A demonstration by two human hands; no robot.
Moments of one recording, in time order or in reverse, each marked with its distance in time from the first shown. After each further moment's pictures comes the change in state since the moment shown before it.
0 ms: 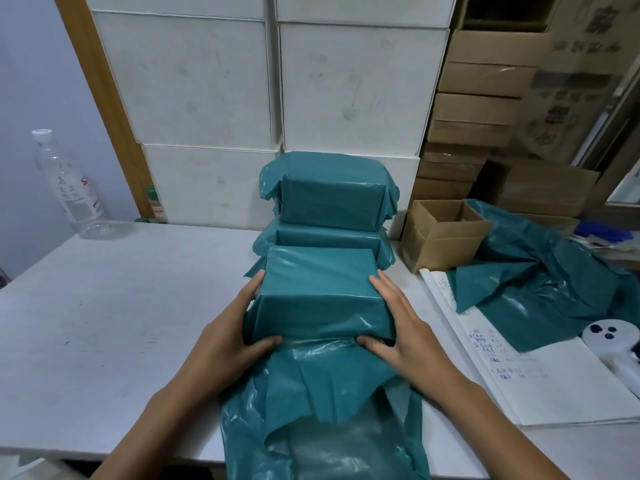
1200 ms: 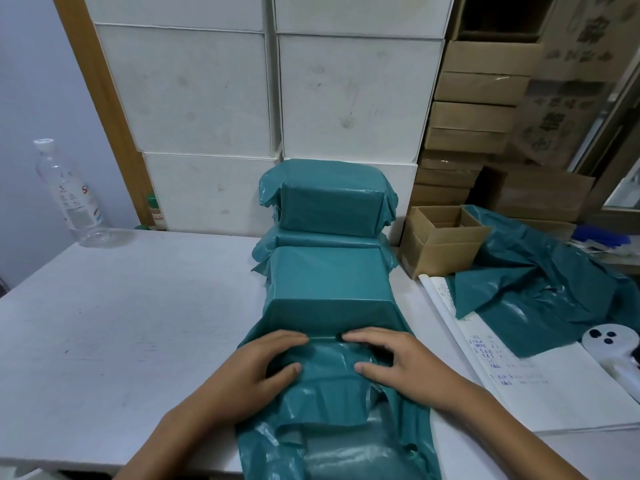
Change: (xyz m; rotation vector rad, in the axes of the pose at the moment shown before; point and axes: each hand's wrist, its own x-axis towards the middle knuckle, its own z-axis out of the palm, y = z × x) left_hand -0.008 -0.005 0.028 0.055 -0.223 0.217; right_hand -0.003 -0.006 -0.007 0.108 -0.257 -0.026
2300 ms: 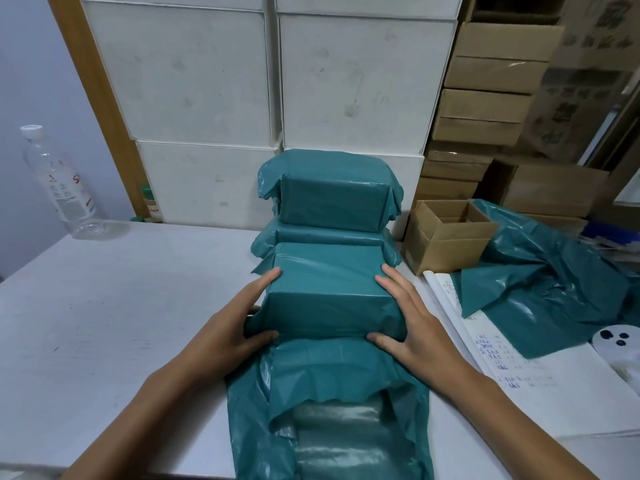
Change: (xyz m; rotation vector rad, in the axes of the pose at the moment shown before) left_hand 0.025 -0.024 -0.037 -0.140 0.065 -0.160; right_hand 0.016 0.026 -0.007 -0.176 0.268 -0.059
